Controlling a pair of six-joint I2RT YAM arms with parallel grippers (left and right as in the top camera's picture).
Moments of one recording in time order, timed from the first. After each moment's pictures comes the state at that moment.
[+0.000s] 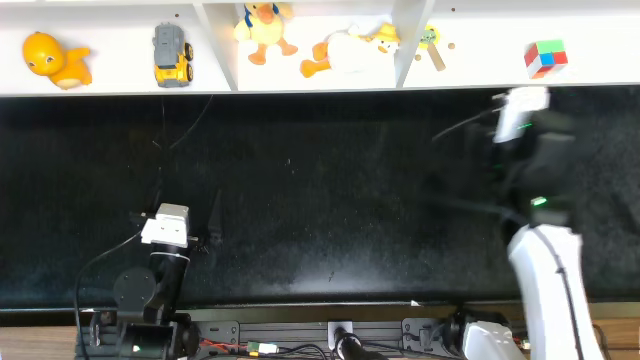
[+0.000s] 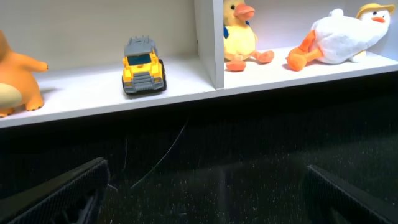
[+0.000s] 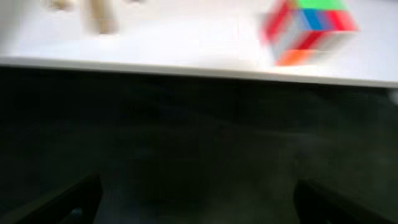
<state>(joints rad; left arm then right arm) -0.06 0.01 0.01 -0.07 0.10 0.08 -0.05 1.12 0.72 -0.27 0.10 -0.12</state>
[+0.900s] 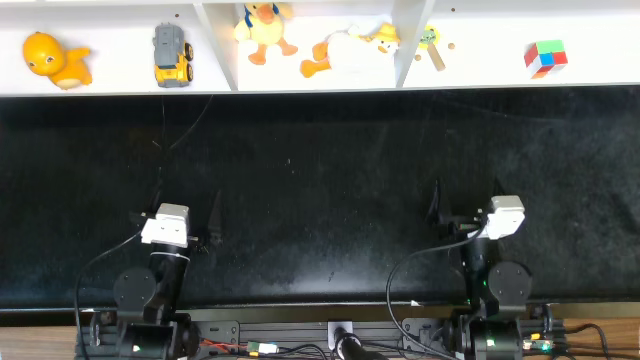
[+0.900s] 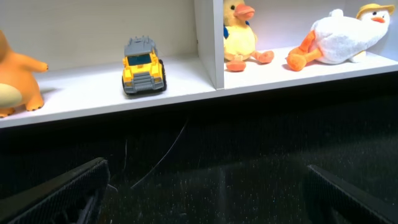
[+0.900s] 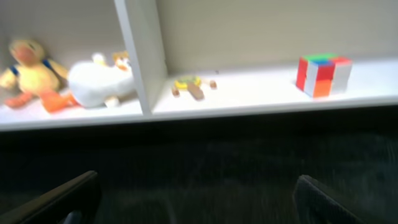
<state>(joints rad) -0.06 0.01 0.01 -0.07 0.10 0.08 0.00 0.03 0.02 -0.01 -0.05 0.12</state>
